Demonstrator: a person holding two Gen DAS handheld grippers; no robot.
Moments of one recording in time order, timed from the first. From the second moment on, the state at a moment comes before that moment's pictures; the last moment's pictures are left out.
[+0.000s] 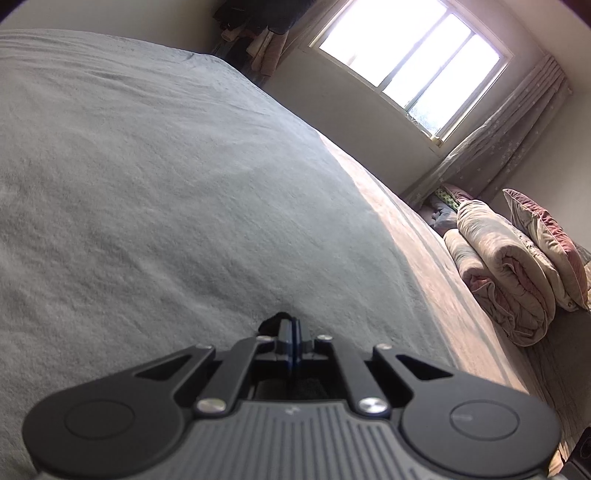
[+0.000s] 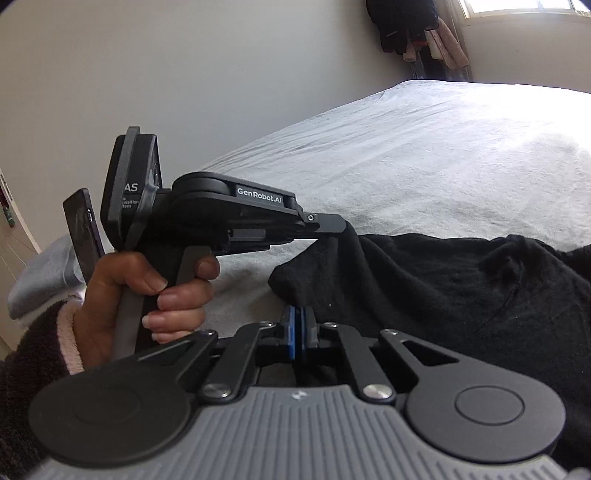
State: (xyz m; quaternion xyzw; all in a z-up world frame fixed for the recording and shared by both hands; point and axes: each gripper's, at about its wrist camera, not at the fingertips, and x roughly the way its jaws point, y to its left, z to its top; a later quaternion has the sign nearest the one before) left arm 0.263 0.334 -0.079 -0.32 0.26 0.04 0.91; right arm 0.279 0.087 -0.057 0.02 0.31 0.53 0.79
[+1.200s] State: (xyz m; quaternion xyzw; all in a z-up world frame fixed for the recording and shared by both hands) left arm 0.262 0.353 -0.084 -0.34 0.28 0.04 0.90; right arm 0.297 0.128 -0.062 0.04 0.34 0.55 0.76
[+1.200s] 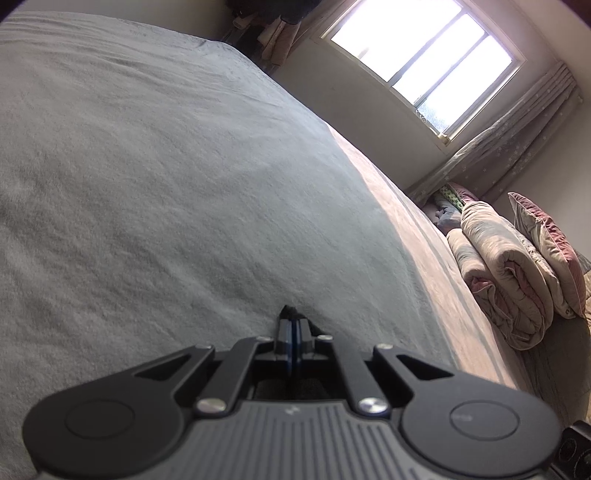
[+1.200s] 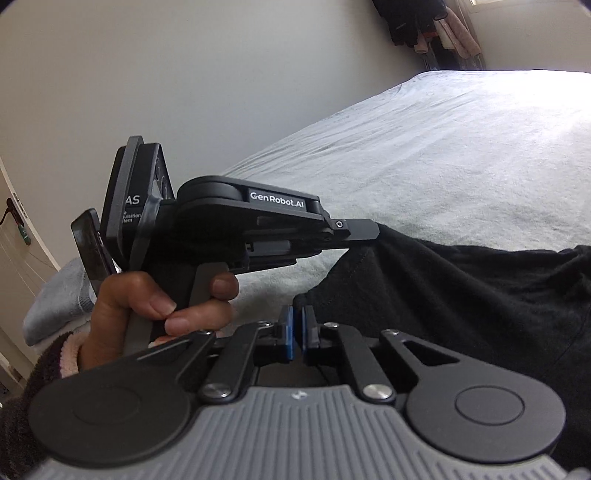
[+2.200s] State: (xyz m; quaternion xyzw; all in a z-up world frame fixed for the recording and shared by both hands) left arm 0.260 0.343 -0.079 -0.28 0.27 0.05 0.92; right arm 0.370 0.038 -0.075 -0.03 0.28 0.22 0.93
